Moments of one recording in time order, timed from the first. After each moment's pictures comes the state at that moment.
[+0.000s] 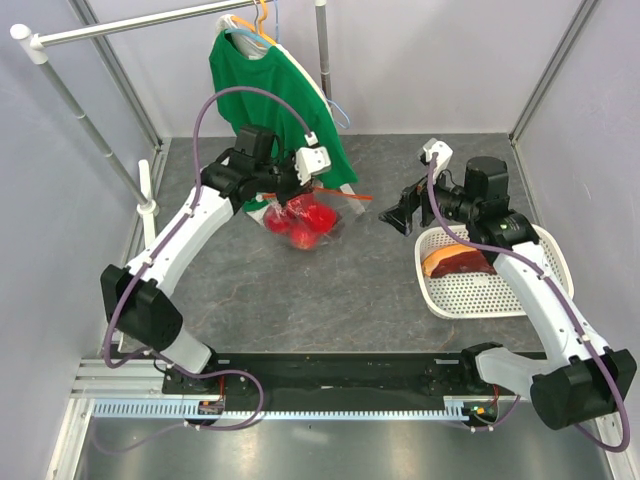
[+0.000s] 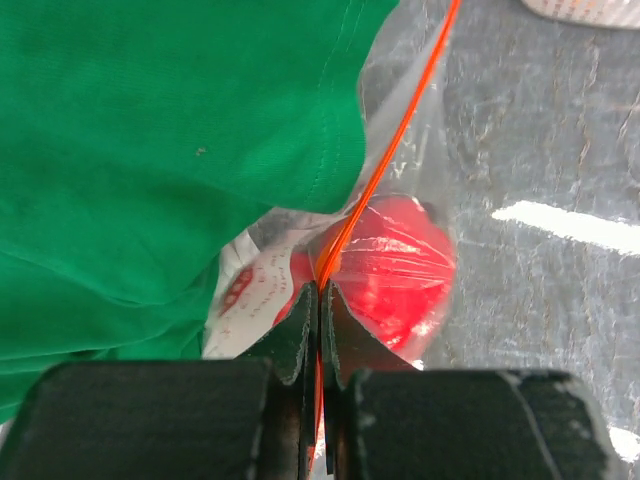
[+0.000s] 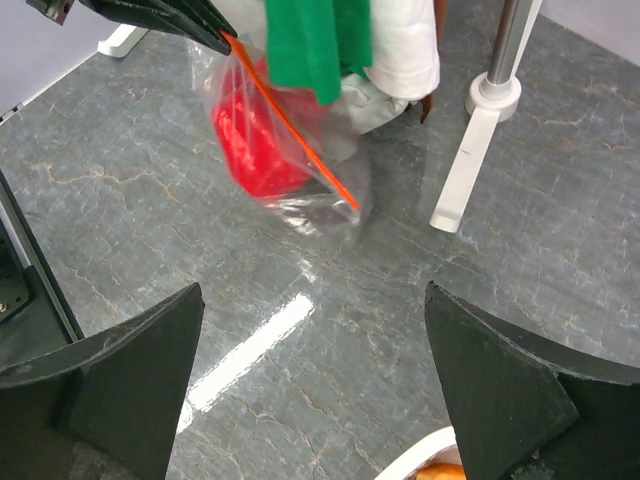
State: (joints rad) left arm -0.46 1.55 1.53 -0.62 0.50 0.70; right arm 0.25 1.13 1.09 -0.35 -0.64 -0.07
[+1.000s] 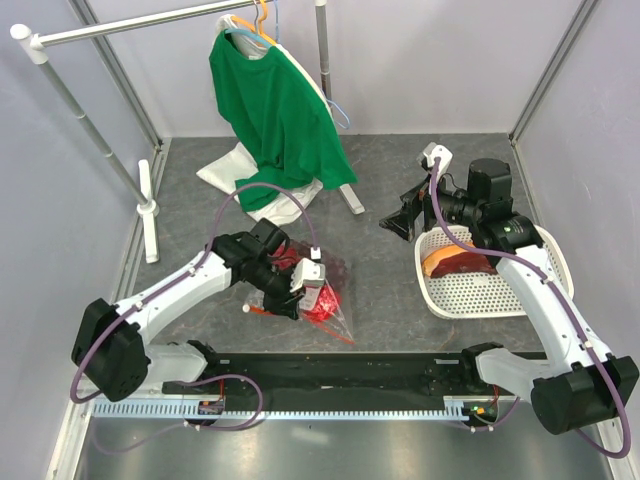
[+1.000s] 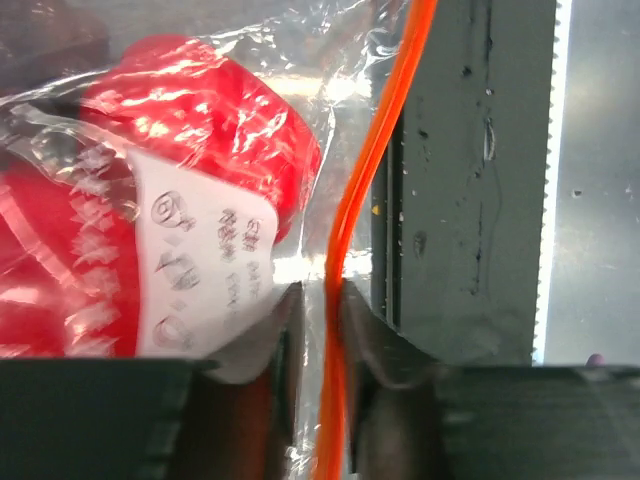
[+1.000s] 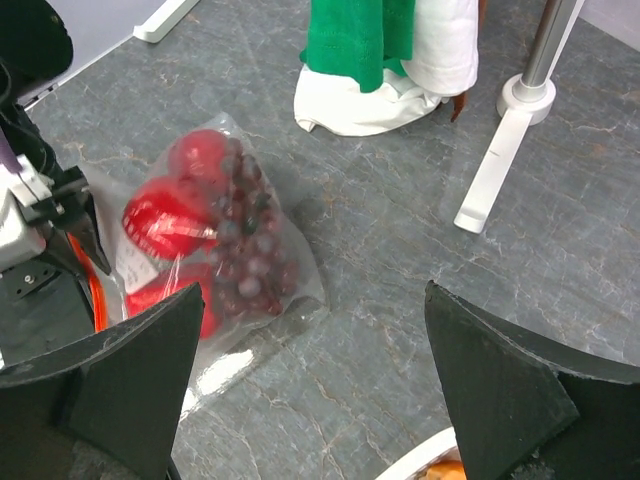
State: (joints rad) left arm -0.64 1.26 0.90 -0.88 0.69 0.73; right arm 0.23 1.11 1.10 -0.39 -0.72 -0.09
